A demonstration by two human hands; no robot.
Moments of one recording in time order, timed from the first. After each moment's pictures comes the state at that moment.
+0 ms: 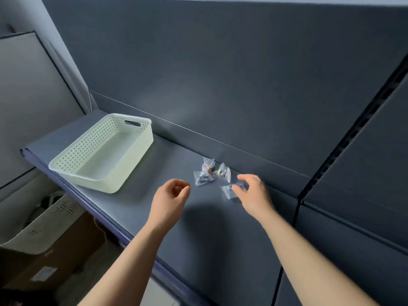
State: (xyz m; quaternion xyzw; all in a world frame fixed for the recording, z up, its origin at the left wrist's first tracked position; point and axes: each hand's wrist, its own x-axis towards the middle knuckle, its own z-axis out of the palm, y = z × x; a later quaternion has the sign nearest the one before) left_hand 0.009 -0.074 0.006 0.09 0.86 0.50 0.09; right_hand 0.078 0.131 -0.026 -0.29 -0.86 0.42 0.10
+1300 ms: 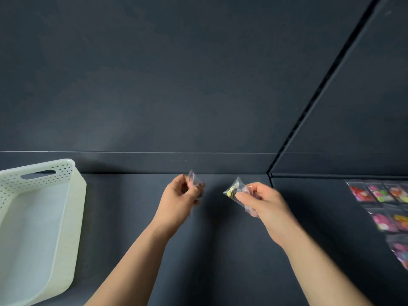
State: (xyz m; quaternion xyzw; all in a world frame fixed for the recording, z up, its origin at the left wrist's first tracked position) left_hand -0.063 -0.012 0.010 0.29 0.70 0.53 0.38; right_hand 0.120 0.076 0.019 -0.47 -0.59 0.61 0.24
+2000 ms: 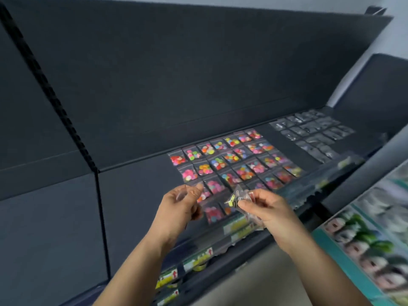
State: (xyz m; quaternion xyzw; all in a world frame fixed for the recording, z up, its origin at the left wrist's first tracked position) left_hand 0.340 0.039 0.052 0.42 0.53 0.47 0.56; right_hand 0.547 0.044 0.052 -0.60 -0.51 0.51 0.36
